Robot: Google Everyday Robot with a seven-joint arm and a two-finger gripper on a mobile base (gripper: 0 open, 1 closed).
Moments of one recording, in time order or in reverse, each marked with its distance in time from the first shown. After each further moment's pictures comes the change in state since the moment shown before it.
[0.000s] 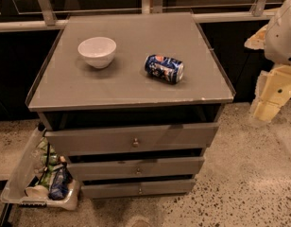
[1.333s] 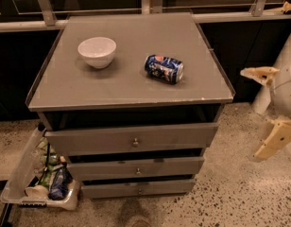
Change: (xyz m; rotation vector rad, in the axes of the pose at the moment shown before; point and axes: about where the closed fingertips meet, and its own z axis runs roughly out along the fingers) arm 0.022 0.034 0.050 0.080 -0.220 -0.127
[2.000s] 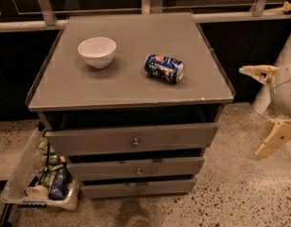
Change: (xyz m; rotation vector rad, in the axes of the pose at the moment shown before) arm -0.001 -0.002 0.000 0.020 -0.012 -0.044
